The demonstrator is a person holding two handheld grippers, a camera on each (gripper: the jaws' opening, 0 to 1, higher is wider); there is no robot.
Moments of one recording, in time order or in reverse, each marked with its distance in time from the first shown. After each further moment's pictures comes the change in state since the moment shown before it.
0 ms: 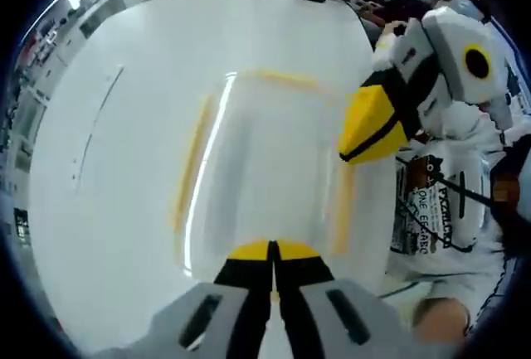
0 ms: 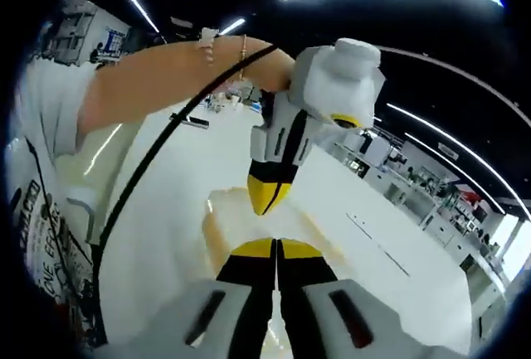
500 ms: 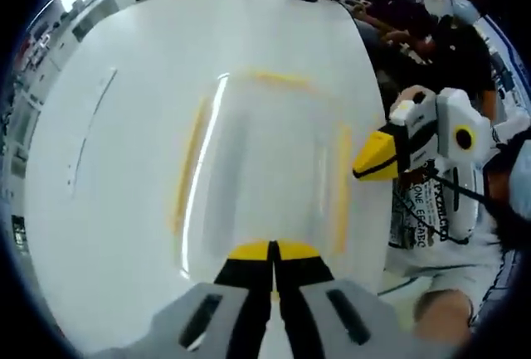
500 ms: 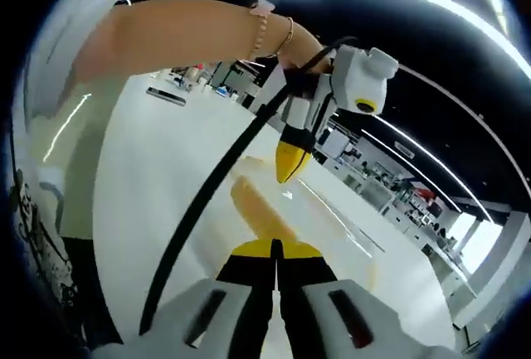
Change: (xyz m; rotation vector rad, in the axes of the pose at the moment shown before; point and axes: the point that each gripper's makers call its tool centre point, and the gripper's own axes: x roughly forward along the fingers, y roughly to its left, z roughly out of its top) left arm 0.001 0.001 0.000 0.017 -0.005 -0.035; right arm -0.007 0.041 -0.034 -0.042 0.097 -0.214
